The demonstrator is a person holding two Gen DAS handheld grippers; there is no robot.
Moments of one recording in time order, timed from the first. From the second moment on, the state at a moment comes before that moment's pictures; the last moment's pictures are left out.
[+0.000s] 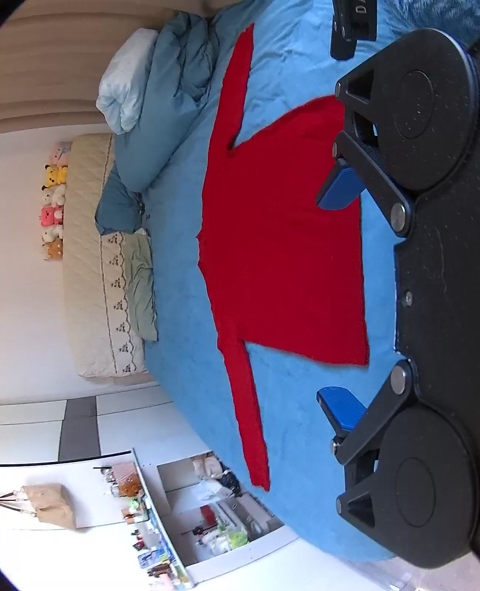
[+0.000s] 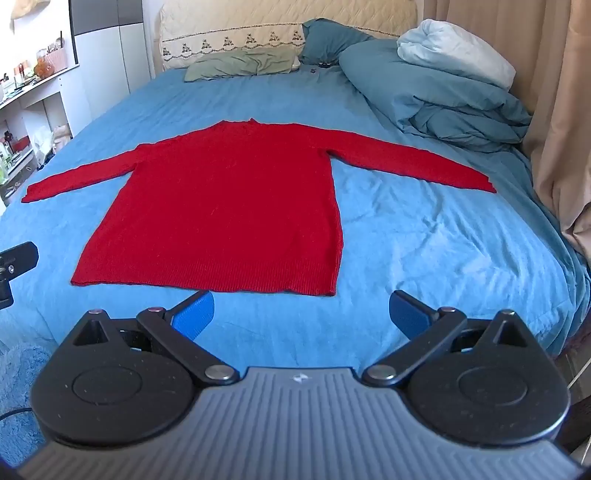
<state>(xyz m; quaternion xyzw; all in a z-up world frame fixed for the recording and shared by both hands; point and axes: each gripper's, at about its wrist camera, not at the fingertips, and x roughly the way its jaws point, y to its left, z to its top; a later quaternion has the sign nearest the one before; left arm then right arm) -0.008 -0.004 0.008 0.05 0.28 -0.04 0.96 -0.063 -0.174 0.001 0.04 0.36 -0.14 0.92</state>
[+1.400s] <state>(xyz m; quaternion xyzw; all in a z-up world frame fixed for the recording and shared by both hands) -0.013 0.000 0.014 0.06 0.28 -0.03 0.96 -0.067 -0.162 0.011 0.04 0.35 -0.13 0.93</state>
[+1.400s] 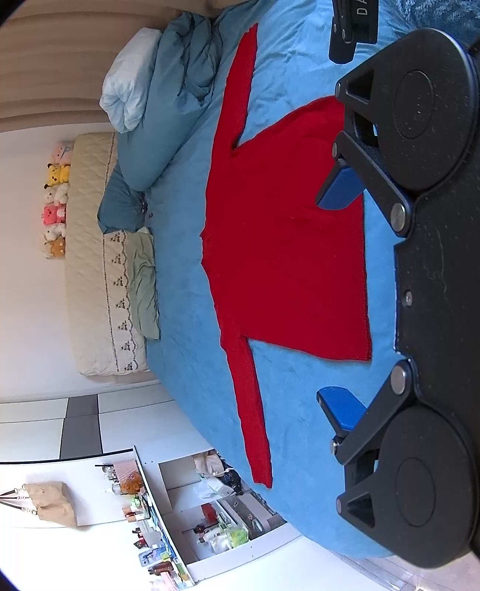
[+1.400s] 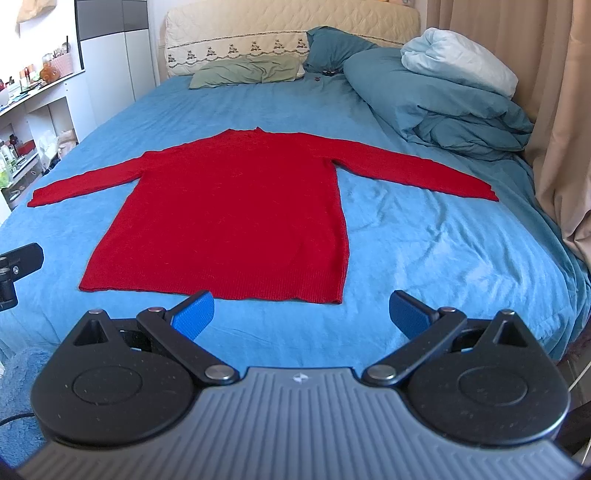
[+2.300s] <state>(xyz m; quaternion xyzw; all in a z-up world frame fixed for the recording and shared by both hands) -0.015 0.001 0.022 0.06 0.27 -0.02 0.96 -0.066 -0.161 0.012 0.04 0.35 -0.13 0.93</state>
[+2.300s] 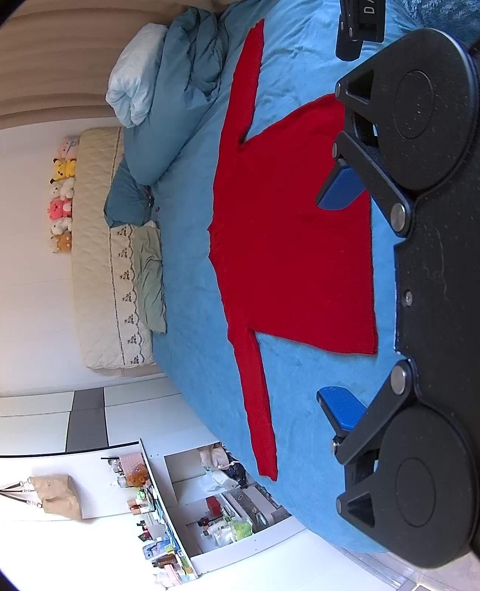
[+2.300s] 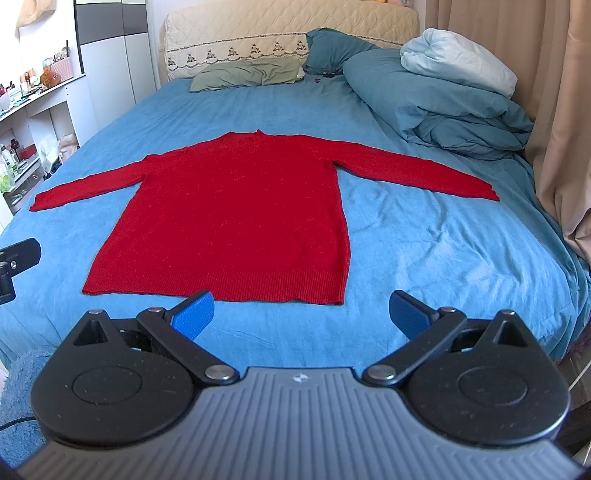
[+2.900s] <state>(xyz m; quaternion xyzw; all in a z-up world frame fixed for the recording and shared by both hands) 0.007 -0.013 0.036 0.07 0.25 -0.02 0.96 -0.054 -0.180 0.025 0.05 0.33 -0.13 0.93</state>
